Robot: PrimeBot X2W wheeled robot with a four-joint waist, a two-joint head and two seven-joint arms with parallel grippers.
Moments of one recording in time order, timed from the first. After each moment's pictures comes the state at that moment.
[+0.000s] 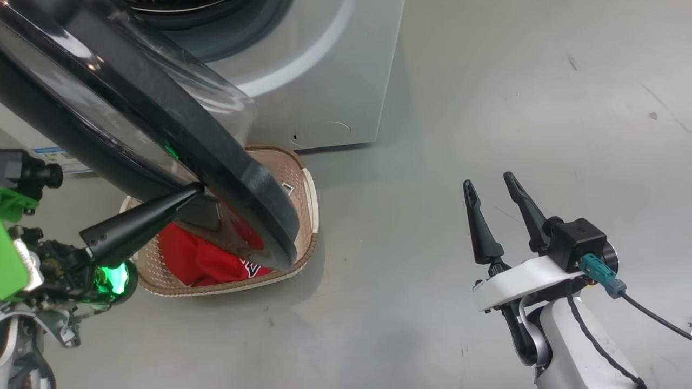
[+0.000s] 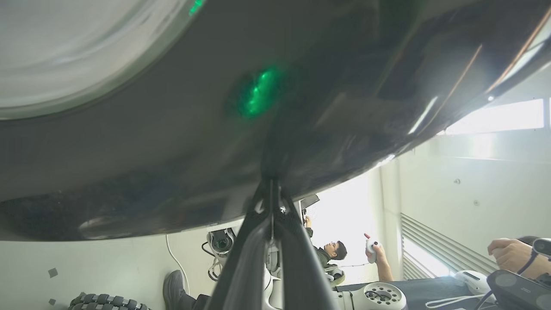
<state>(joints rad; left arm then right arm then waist) -0.26 0.30 0.03 -0.23 -2.01 0.03 1.00 -0.22 -0.06 0.30 0.22 0.34 0.00 -0.24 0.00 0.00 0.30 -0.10</state>
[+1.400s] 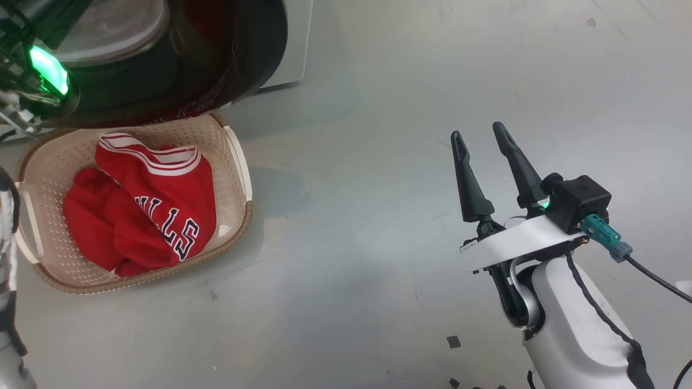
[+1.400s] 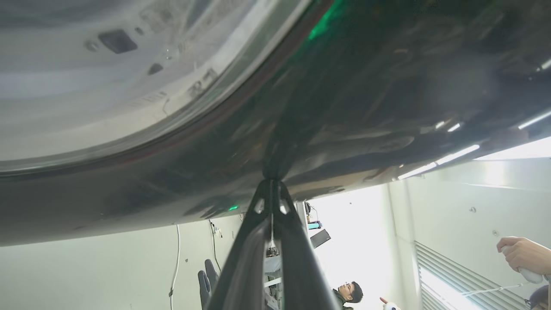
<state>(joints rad) -0.84 0.27 -0.04 0.06 -1.85 0.11 0.82 -0.34 -0.05 0.34 0.20 0.40 0.00 -0.25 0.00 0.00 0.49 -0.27</state>
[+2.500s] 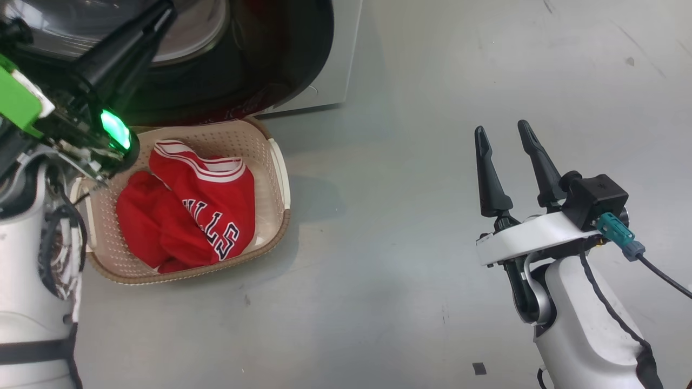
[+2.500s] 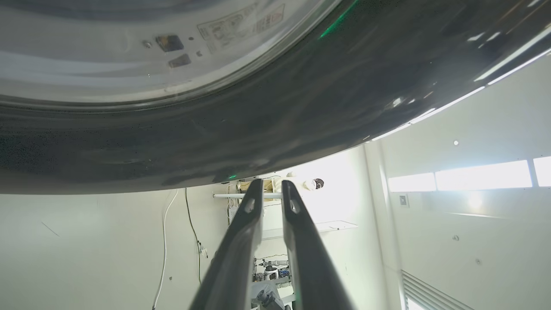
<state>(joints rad) -0.75 0.17 -0.02 0.25 -1.86 -0.07 0.79 -0.34 -0.05 0.28 0.22 0.37 -0.03 -0.25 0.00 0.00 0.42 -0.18</state>
